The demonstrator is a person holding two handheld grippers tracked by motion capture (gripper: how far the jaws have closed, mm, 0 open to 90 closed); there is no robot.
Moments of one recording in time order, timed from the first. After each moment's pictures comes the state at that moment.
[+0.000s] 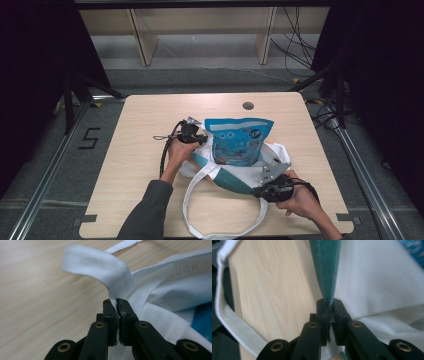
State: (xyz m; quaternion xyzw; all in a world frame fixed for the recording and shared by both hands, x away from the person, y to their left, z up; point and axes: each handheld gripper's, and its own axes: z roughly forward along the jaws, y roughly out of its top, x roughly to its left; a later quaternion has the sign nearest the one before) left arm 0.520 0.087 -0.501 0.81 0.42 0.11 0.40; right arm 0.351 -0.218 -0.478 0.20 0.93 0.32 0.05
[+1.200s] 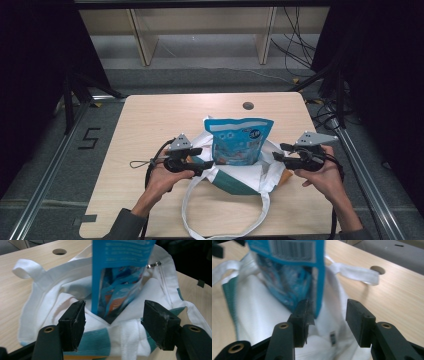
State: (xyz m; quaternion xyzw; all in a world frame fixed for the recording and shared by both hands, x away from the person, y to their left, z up) left arm 0.390 0.097 -0.431 0.81 0.31 0.09 0.50; right arm 0.389 -0.285 -0.408 0.34 0.82 0.42 0.19
